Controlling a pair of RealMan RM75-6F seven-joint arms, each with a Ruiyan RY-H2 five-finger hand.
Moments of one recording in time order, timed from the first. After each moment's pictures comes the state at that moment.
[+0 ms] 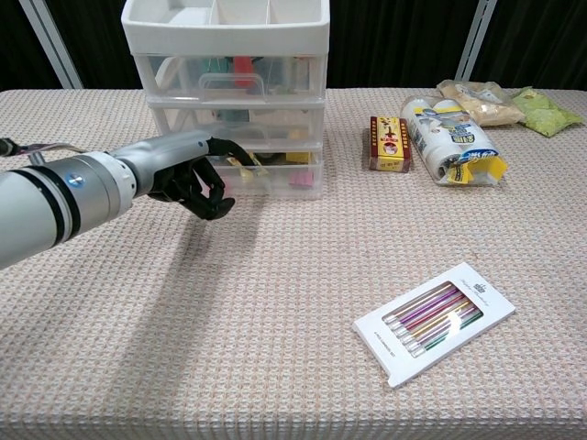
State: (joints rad) left arm -0.83 -1.70 -0.19 -1.63 0.71 1.05 0.37; right arm 0.08 -1.04 0.01 -1.51 -1.63 1.55 0.30
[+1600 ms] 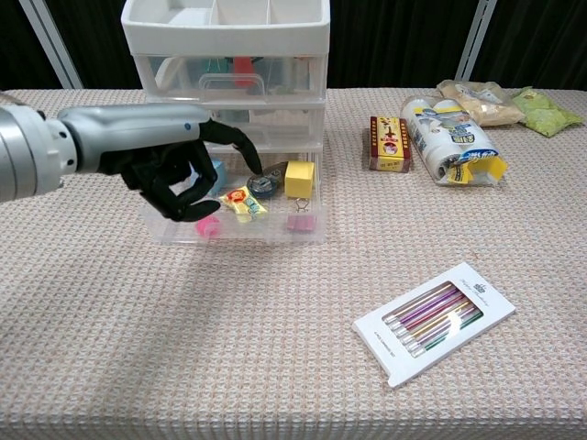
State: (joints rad) left arm -0.83 -1.41 -0.09 -1.88 1.01 0.96 0.43; right arm 0.05 -1.03 0.00 -1.51 -1.65 1.59 0.30
